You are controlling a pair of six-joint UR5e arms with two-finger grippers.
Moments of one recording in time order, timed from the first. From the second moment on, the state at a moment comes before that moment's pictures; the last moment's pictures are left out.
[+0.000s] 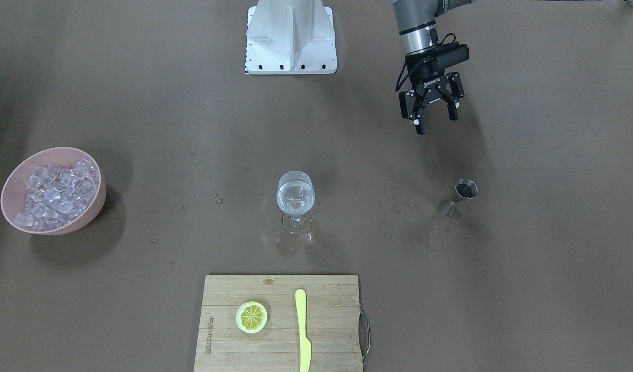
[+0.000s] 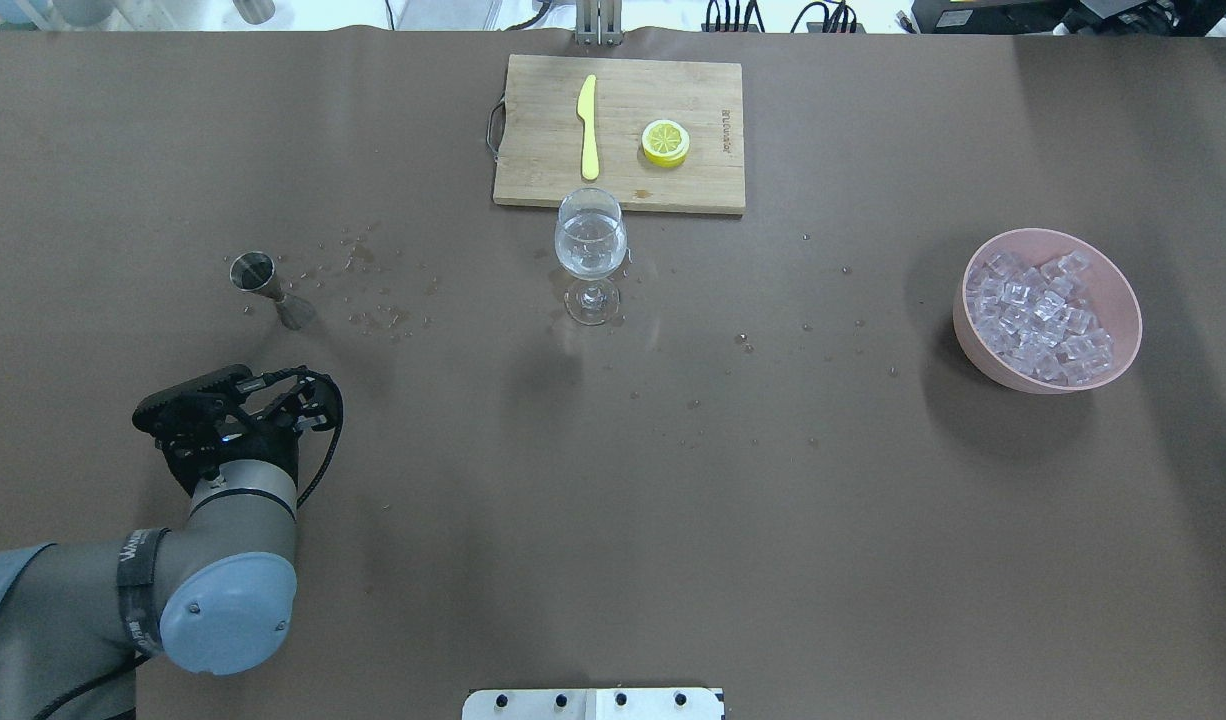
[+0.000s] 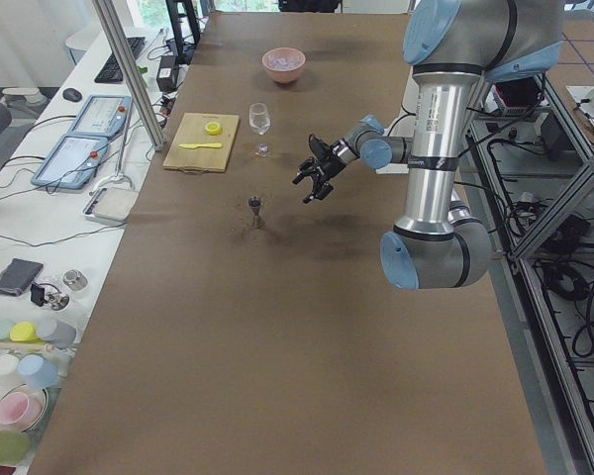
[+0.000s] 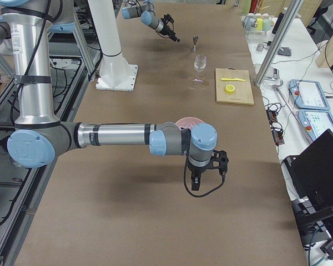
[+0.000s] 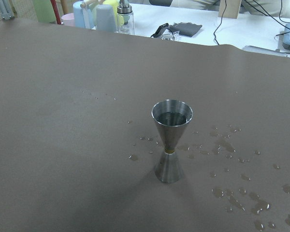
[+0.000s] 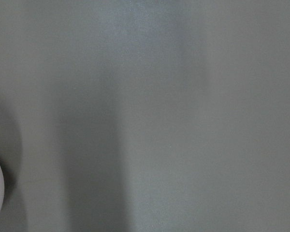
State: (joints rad) left arm -0.21 -1.74 -2.06 -1.38 -0.81 -1.95; right arm 1.57 -1.55 1.61 -1.58 2.35 0.10
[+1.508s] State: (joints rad) left arm -0.31 -1.90 -1.70 -1.38 -0.64 -2.01; right arm 1.56 -1.54 1.60 -1.58 2.35 0.10
